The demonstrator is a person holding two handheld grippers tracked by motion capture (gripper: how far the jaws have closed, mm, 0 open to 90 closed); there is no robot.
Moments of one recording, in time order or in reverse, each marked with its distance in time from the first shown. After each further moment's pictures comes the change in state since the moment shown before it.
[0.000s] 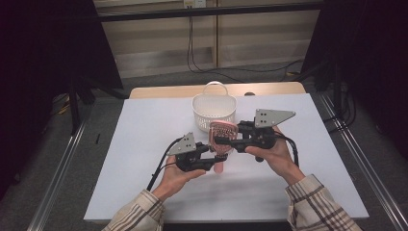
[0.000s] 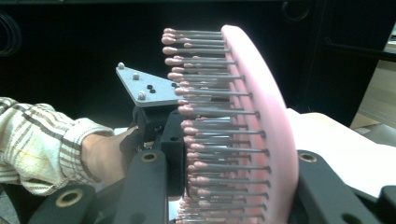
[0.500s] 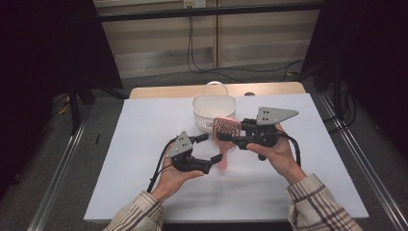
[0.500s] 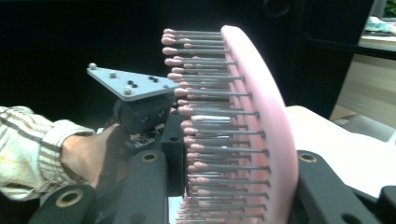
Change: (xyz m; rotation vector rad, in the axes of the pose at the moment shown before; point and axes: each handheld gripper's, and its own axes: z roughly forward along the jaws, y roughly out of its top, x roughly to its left) left arm 0.000 -0.002 -0.010 -0.025 0.208 0.013; right arm -0.004 0.001 -0.006 0.016 -0.074 0.018
